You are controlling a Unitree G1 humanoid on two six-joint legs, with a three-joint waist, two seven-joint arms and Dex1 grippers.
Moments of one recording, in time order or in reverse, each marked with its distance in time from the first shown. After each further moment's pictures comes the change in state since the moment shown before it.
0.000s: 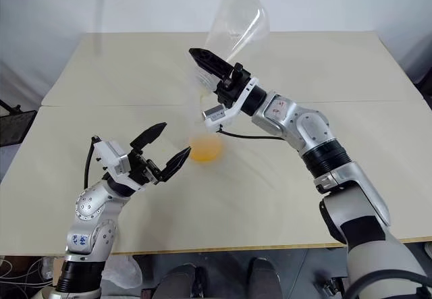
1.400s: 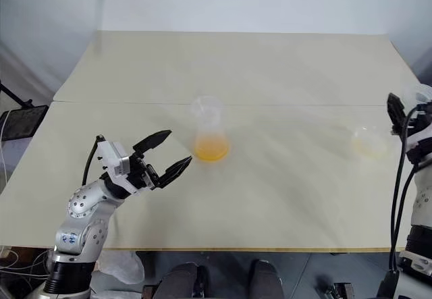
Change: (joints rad) left arm -0.001 0.078 0.007 -0.037 -0.040 0.123 -0.080; right arm 0.714 -0.192 -1.053 -0.262 1.440 0.802 0.662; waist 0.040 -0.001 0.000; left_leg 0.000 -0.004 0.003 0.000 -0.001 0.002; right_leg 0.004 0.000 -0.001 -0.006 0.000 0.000
